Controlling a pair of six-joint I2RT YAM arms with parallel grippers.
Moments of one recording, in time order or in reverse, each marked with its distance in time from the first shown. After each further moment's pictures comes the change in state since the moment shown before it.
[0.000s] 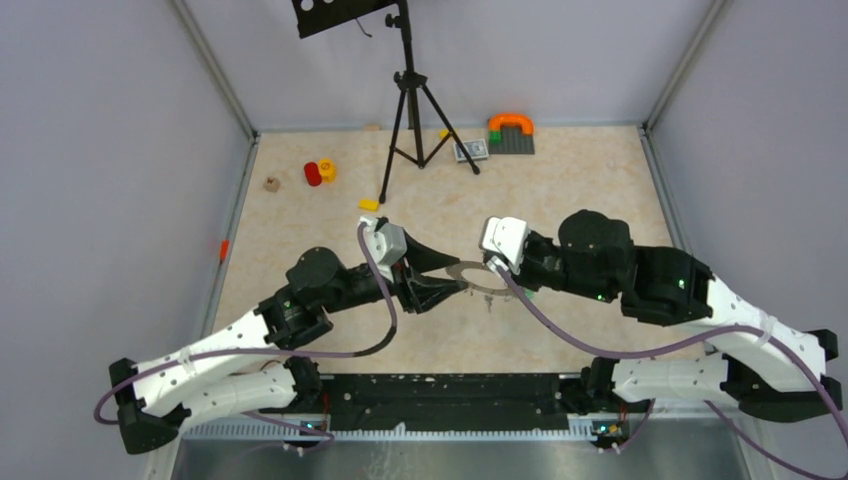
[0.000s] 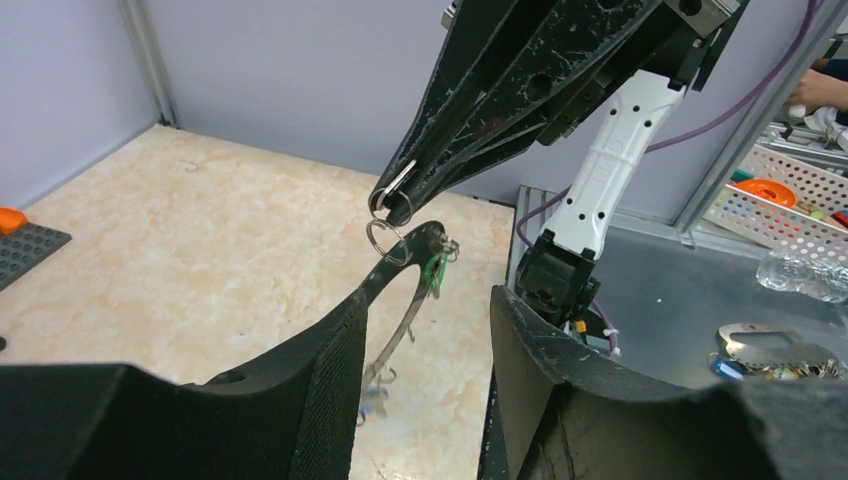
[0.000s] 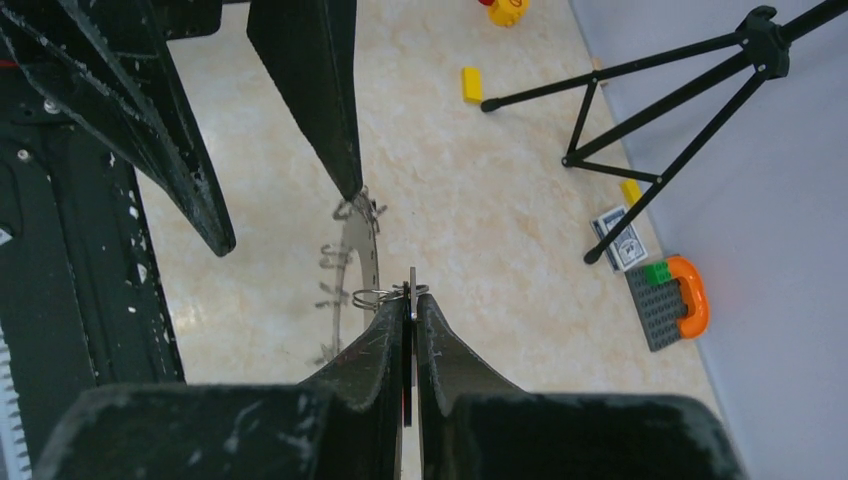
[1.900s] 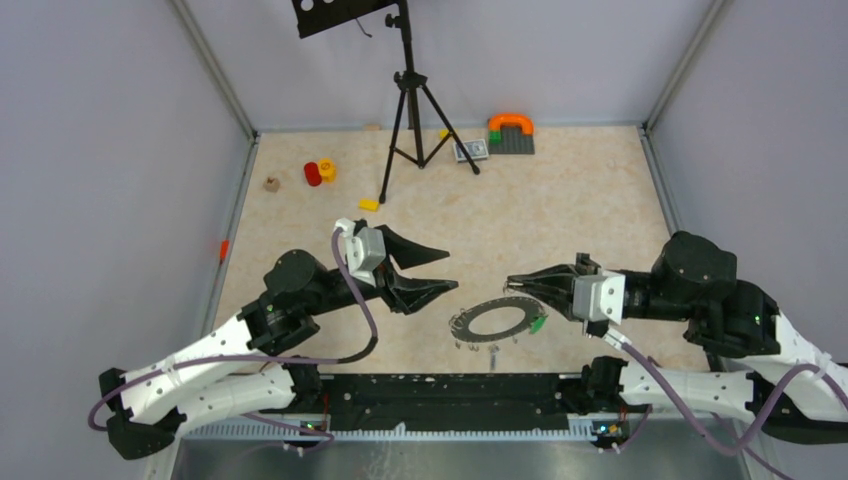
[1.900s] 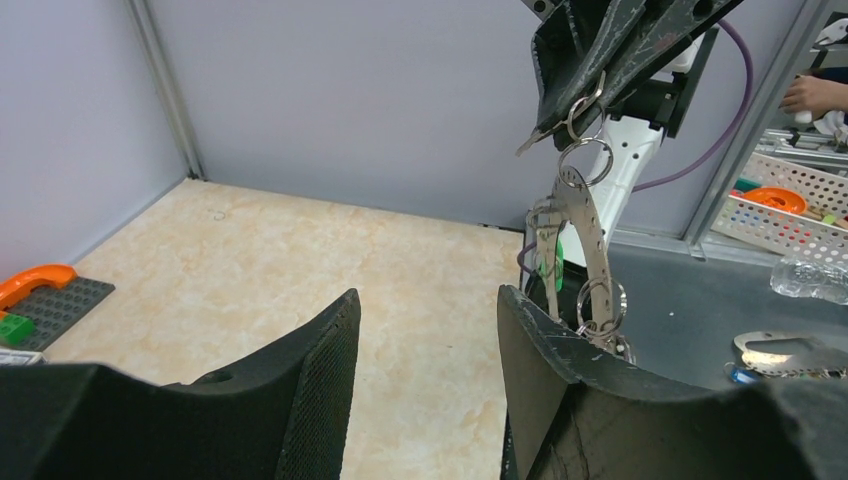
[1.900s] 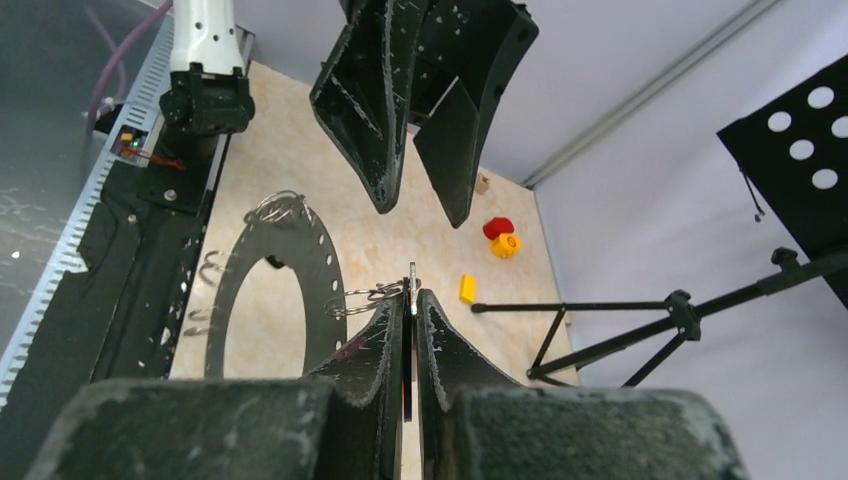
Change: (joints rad) left arm 0.000 -0.063 0.039 -0.027 0.015 0.061; right arm 0.000 -0.271 -0.117 0.176 -0.393 -0.230
